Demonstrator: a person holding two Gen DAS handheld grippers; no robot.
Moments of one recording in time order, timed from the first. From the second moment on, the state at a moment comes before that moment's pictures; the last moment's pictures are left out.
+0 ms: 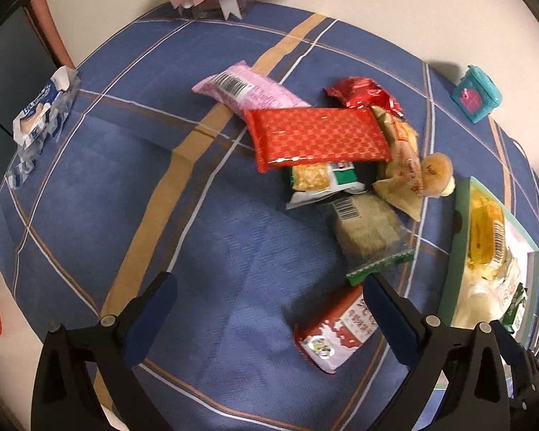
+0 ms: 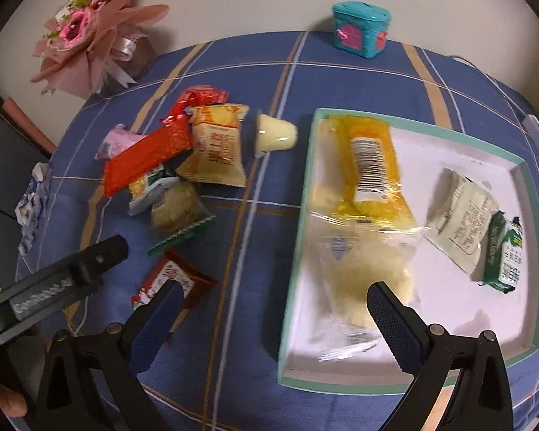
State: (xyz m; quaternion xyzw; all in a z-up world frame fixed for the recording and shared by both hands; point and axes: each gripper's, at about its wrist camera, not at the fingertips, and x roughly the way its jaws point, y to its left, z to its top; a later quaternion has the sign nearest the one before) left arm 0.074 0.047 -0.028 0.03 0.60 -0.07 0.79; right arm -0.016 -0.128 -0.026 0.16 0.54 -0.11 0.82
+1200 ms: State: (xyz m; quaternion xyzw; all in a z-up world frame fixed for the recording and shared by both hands) left arm 0.110 0.137 -0.096 -0.04 0.65 0.02 0.75; right arm 0.034 -0.039 -0.089 0.13 0.59 -0.08 0.80
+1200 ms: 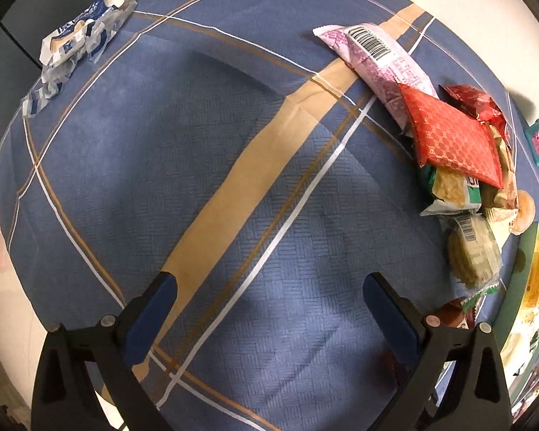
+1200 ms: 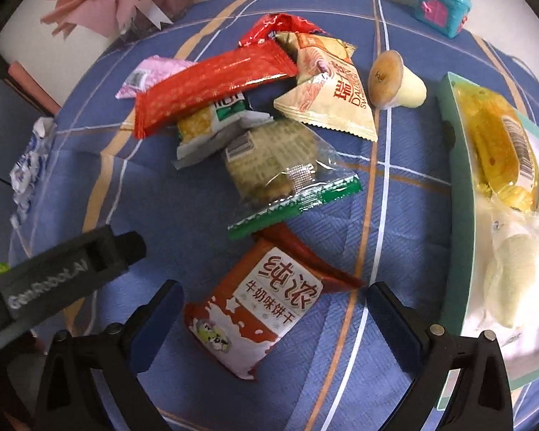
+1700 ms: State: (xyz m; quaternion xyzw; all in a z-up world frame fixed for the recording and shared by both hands) left arm 0.113 0.143 -0.088 -0.04 0.64 -0.01 0.76; right arm 0.017 -0.029 -0.094 0.06 0.60 -0.07 0.79
